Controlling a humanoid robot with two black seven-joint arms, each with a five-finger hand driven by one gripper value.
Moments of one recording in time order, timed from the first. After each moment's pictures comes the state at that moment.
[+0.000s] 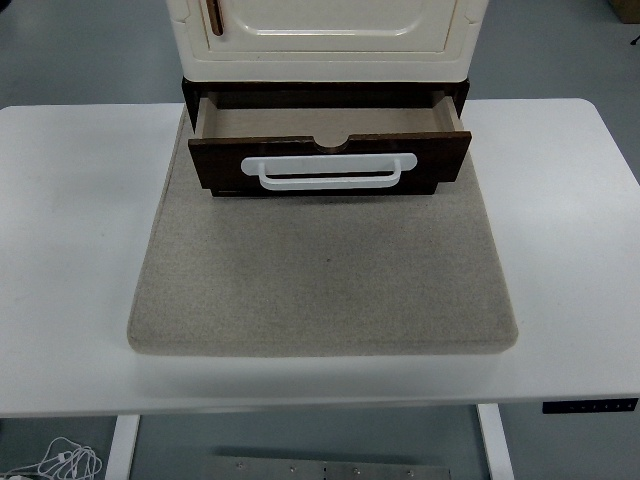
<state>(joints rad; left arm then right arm) -1.18 0.48 -0.75 -0.32 -0.22 -0.17 0.05 -0.03 0.00 0.13 0.15 -0.03 0.07 -0.09</state>
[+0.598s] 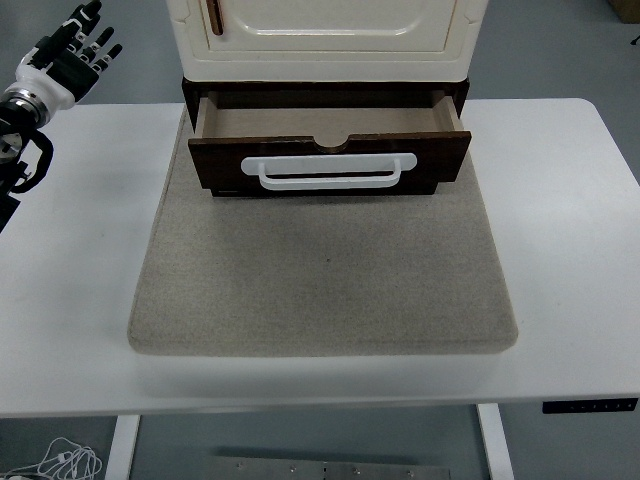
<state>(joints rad) -1.02 0.37 -0.76 -0.32 -0.37 -0.28 0.04 -0.03 0.00 0.13 0.15 -0.02 0.07 -0.09</state>
